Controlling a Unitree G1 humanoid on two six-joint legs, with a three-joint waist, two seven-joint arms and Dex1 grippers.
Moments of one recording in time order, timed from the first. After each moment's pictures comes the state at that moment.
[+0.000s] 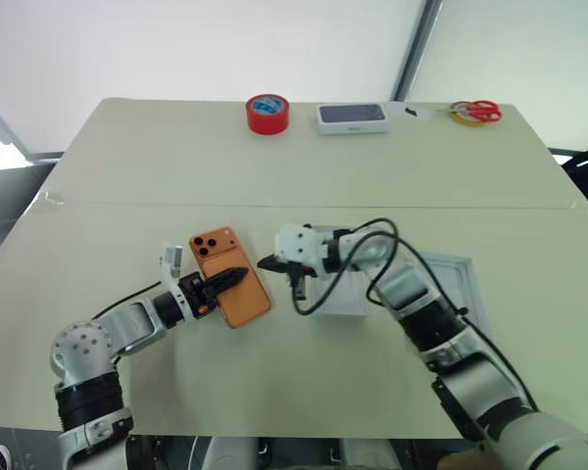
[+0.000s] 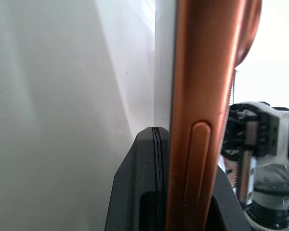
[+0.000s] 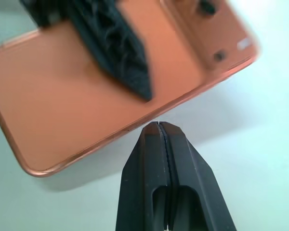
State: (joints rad) left arm -0.27 0.29 0.53 -0.02 -1.20 1.37 -0.33; right arm -0.71 -0.31 0.38 0.15 -0.01 0.22 1.10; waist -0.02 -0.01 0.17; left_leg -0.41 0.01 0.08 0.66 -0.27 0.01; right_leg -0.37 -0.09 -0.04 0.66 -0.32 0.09
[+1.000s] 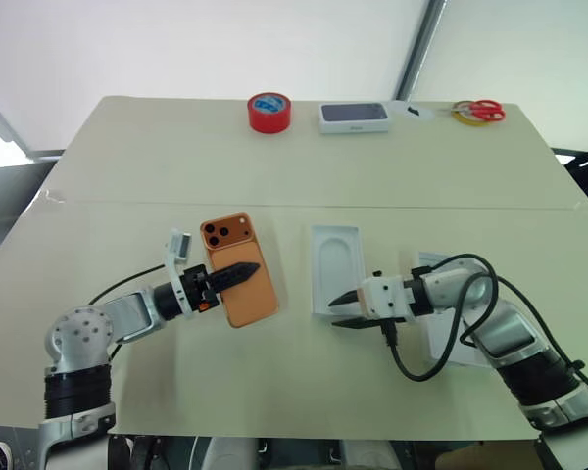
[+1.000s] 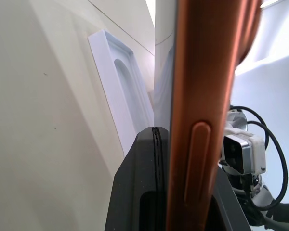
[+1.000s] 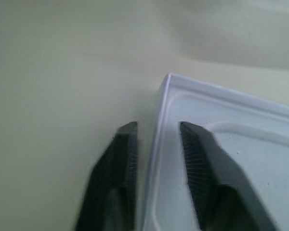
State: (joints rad) left arm -0.29 0.43 0.34 -0.05 -1.21 1.27 -0.54; right arm -0.36 -0.71 0.30 -0.10 0.04 0.02 1.25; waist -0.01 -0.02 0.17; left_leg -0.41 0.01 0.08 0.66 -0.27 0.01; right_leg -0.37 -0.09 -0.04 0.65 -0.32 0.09
